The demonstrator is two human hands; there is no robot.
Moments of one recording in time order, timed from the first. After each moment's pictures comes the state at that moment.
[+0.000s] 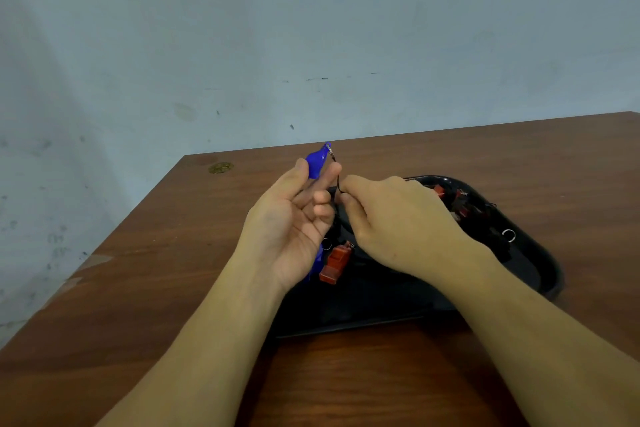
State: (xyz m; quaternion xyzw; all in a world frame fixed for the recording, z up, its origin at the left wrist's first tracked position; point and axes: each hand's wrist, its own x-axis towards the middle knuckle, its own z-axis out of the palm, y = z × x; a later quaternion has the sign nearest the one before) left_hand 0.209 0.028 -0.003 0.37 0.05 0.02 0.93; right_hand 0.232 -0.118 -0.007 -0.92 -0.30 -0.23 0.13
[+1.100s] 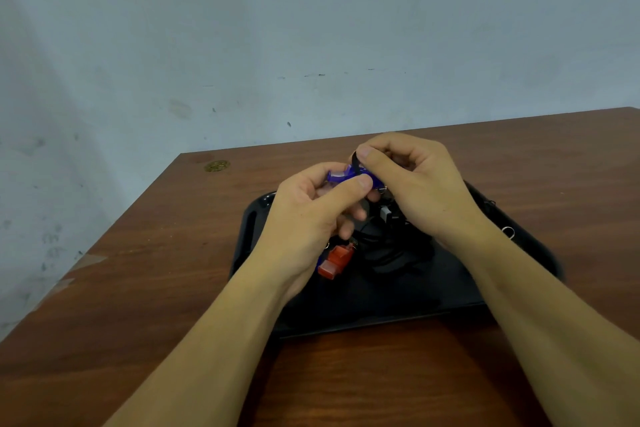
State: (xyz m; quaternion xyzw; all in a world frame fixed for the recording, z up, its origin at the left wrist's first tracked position) left_hand 0.204 0.016 -0.010 0.64 -0.14 0.07 0.75; right_hand 0.246 -0.135 0.006 -0.73 -0.29 -0.14 0.61
